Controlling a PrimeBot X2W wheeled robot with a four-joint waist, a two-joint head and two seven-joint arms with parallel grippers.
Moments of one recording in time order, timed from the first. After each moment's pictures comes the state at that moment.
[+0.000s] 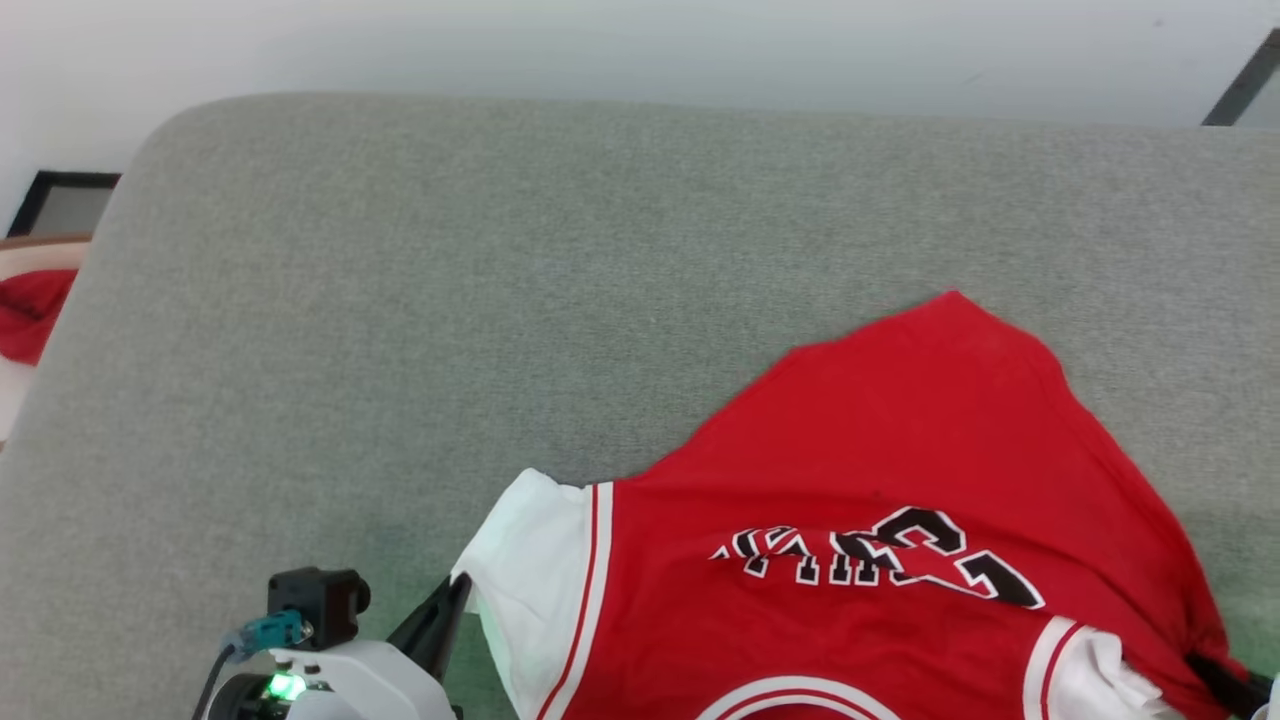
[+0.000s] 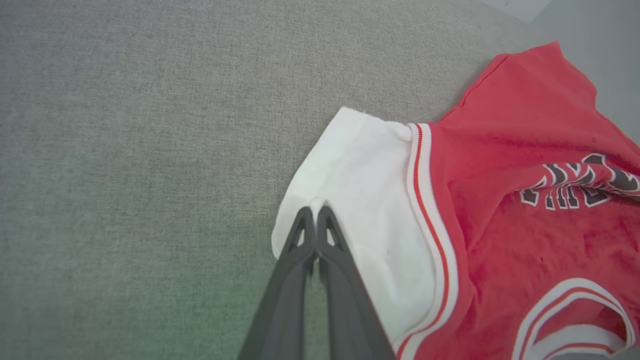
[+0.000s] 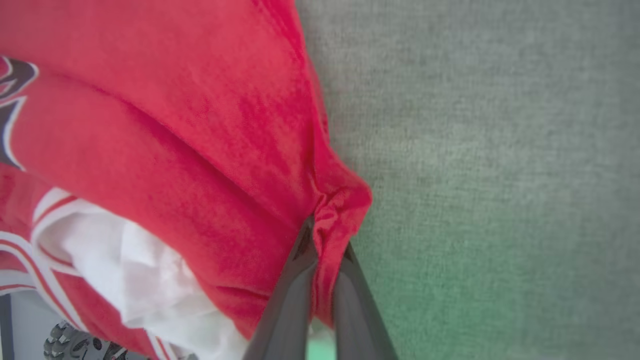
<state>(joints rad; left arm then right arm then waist) -0.28 0.71 -0.88 0.00 -1.14 0.33 -0.17 0.07 -0.50 -0.09 0.02 0.74 0.13 0.74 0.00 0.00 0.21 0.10</state>
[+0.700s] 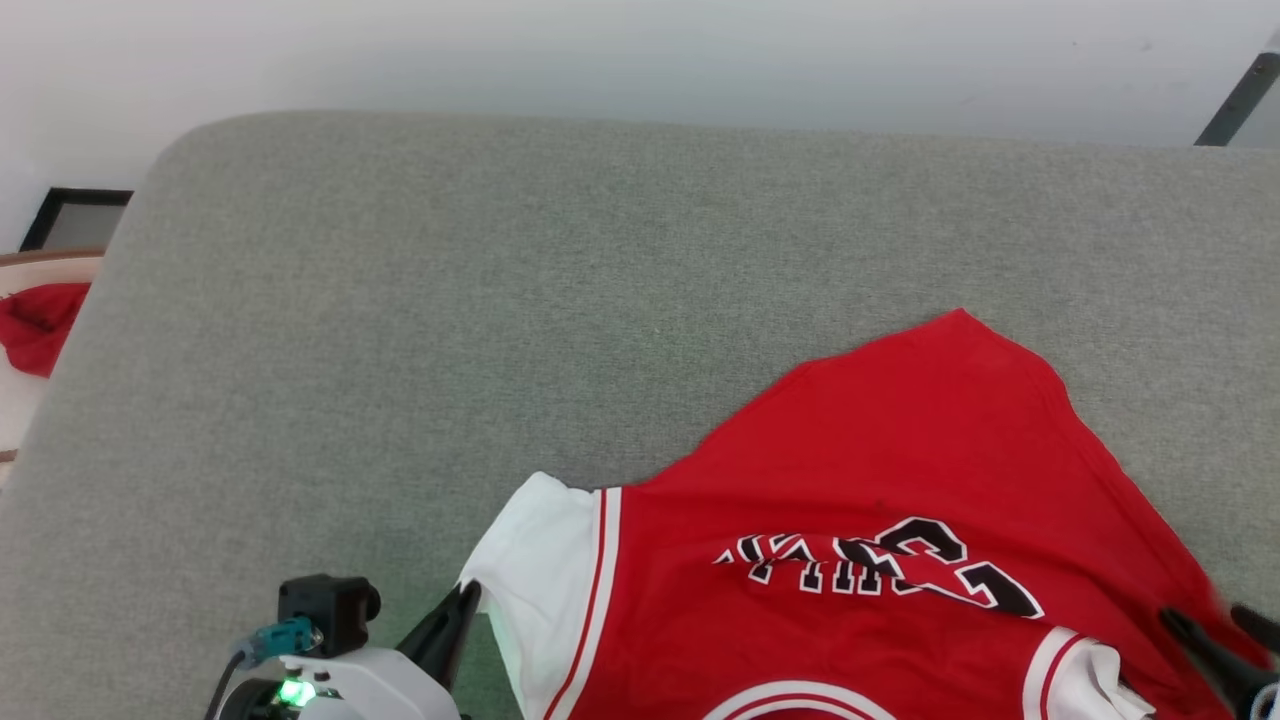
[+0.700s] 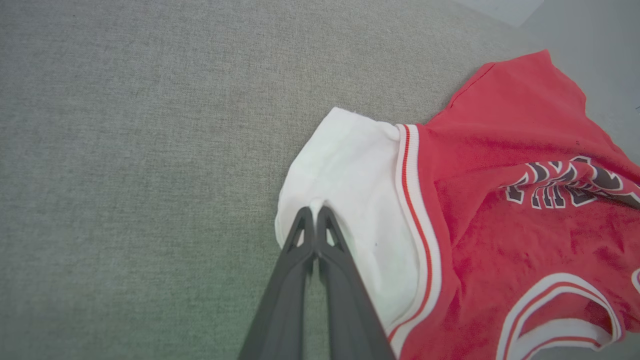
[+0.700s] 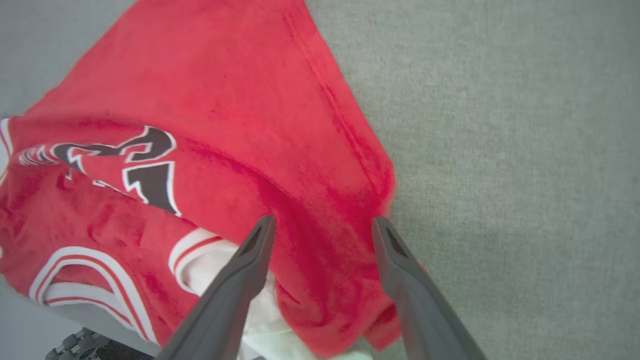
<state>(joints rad) -0.27 0.71 -0.89 0.00 -1.13 0.33 -0.17 0.13 -0.40 -0.19 -0.23 0.64 0.13 0.79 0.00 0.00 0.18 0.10</state>
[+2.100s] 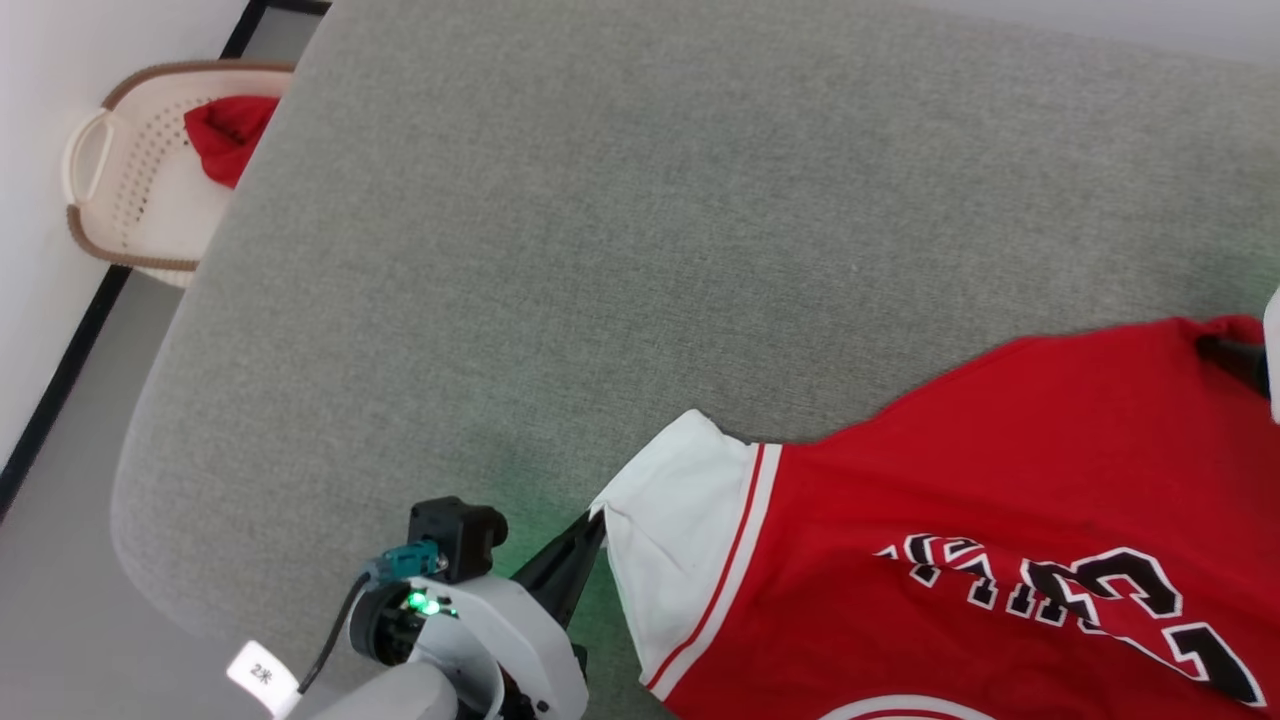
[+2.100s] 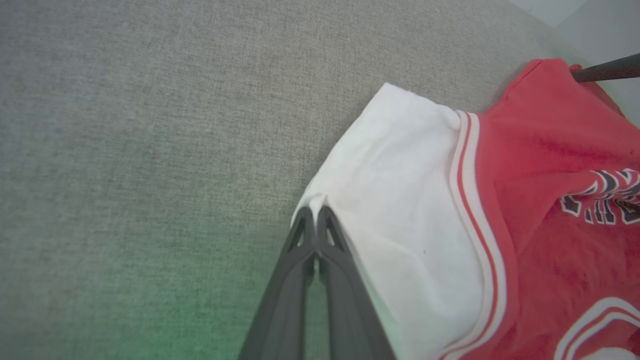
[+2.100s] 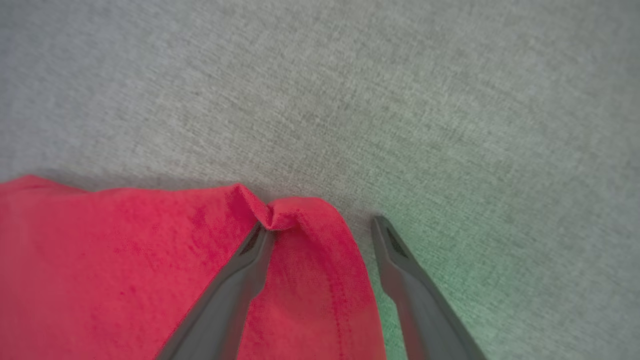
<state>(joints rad) -0.46 0.51 -0.97 0.18 -1.06 0.18 -0.17 -0.75 -0.65 0.33 0.46 0.65 0.13 0.91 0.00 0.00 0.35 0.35</state>
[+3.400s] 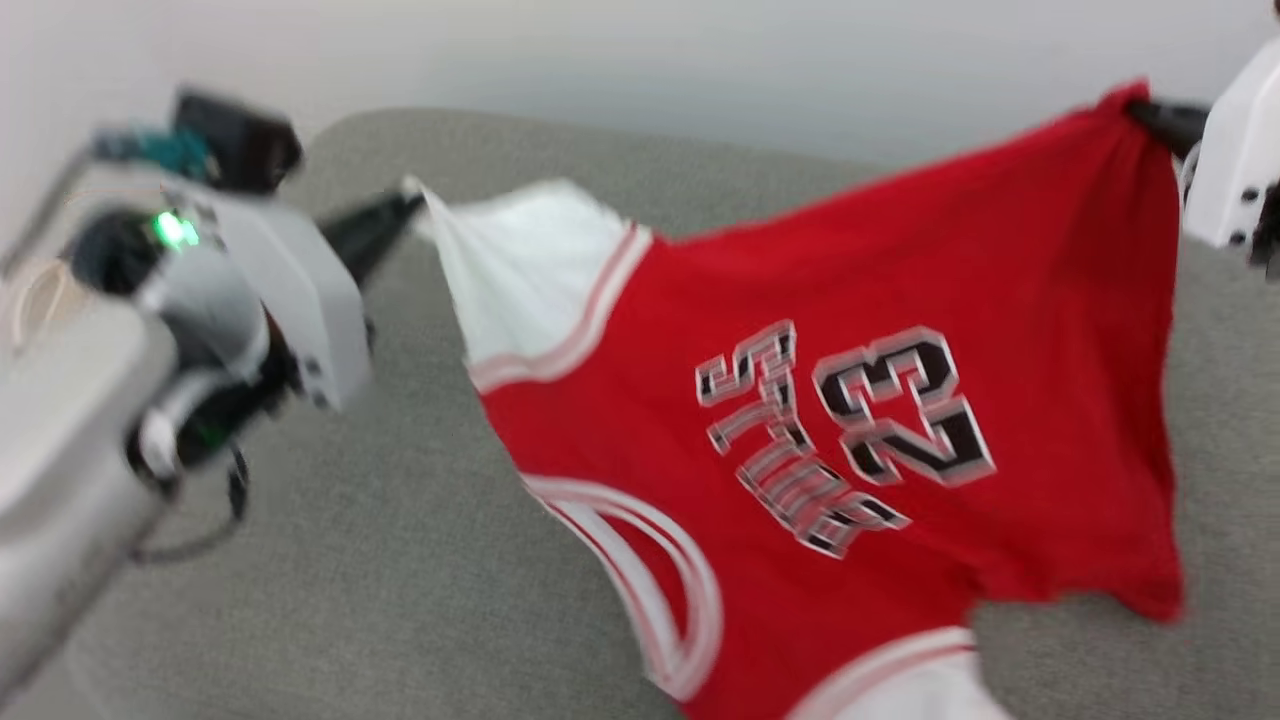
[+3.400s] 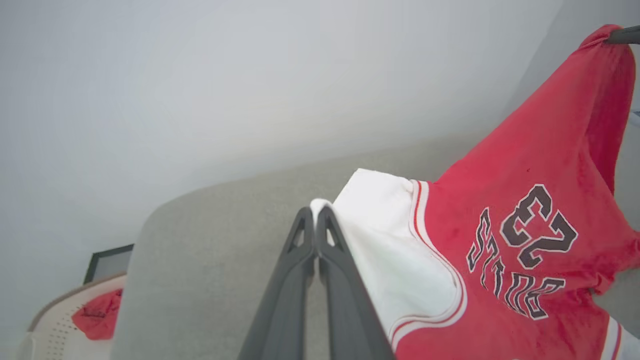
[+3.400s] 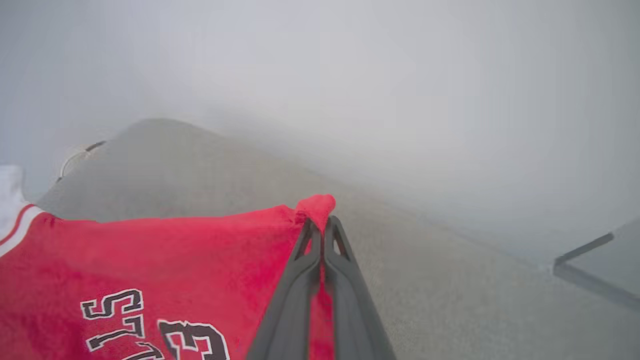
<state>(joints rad) -0.95 0.79 -0.87 0.15 -1.09 0.03 0.25 -1.01 -0.49 0.35 0.51 0.72 0.13 0.69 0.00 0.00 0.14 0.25</state>
